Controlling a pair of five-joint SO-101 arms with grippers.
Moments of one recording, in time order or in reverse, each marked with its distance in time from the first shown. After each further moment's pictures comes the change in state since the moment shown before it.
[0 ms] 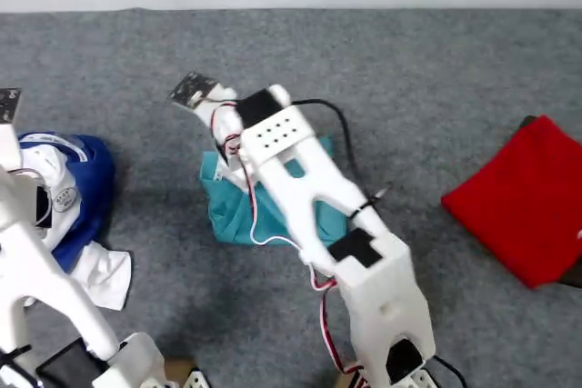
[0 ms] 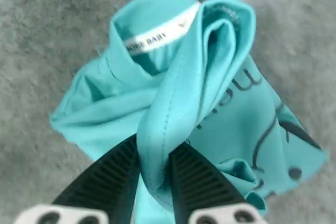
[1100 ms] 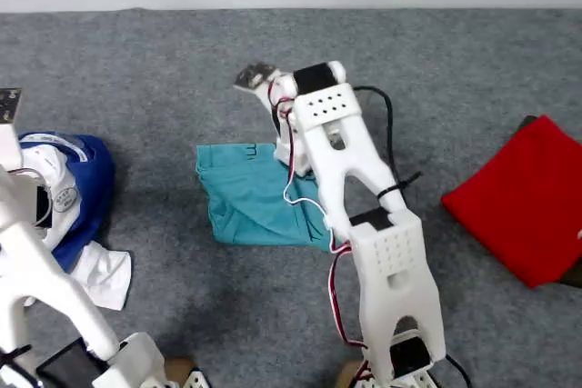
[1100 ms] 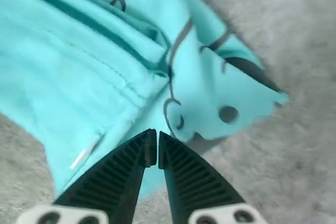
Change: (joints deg) left arm 0.0 0.0 0.0 0.0 0.0; right arm 14.2 11.2 -10.7 10.7 9.6
